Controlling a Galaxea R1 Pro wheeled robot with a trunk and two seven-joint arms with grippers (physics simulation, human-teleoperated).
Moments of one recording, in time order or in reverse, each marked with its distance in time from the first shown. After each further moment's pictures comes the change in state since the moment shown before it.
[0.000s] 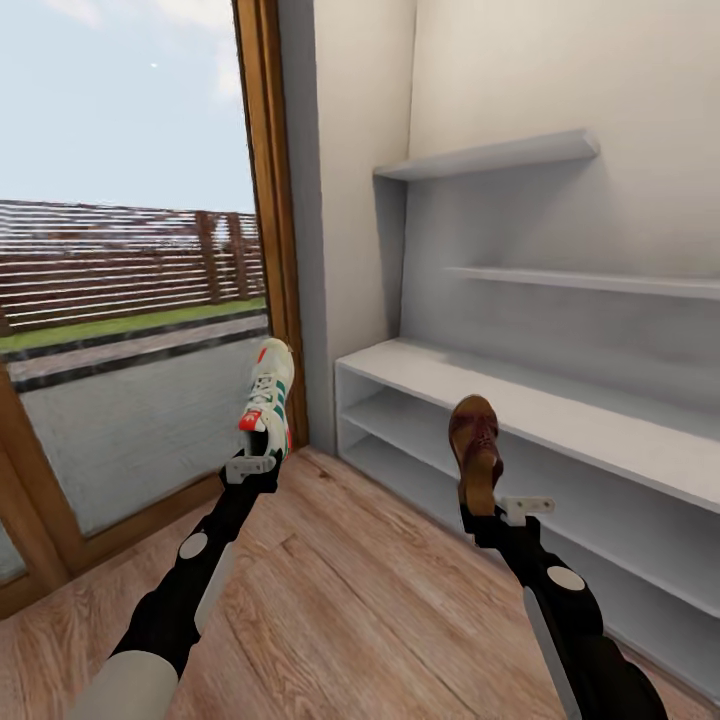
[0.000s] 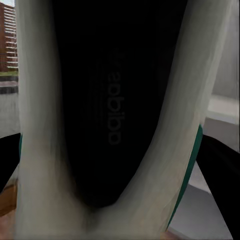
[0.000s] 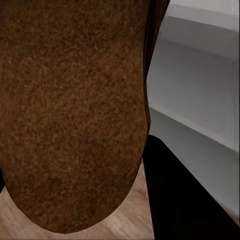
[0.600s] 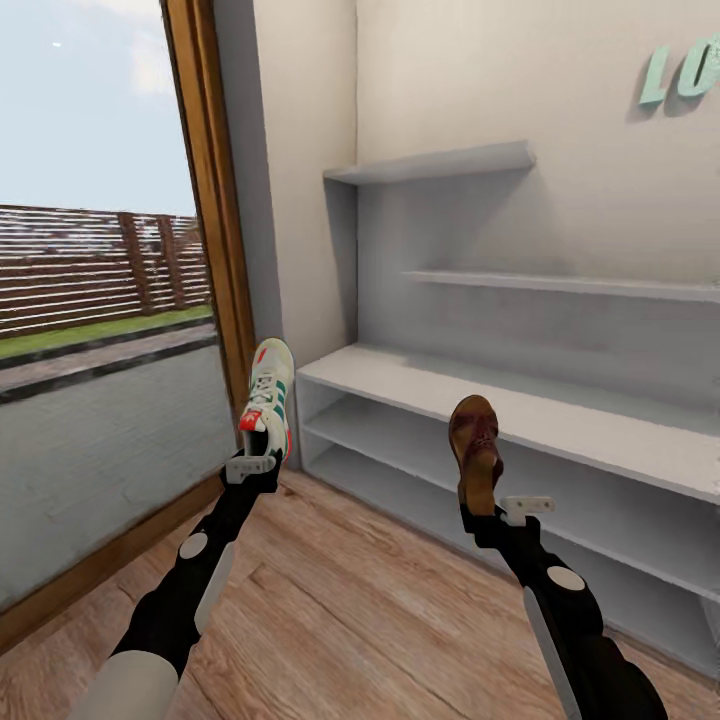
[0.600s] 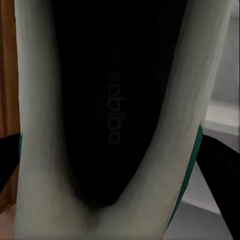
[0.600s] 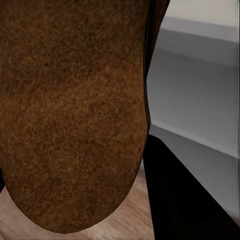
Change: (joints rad) left arm 0.000 0.000 0.000 0.000 0.000 0.000 0.000; right arm 0.000 0.000 0.000 -0.001 0.000 -0.001 0.000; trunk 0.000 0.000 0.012
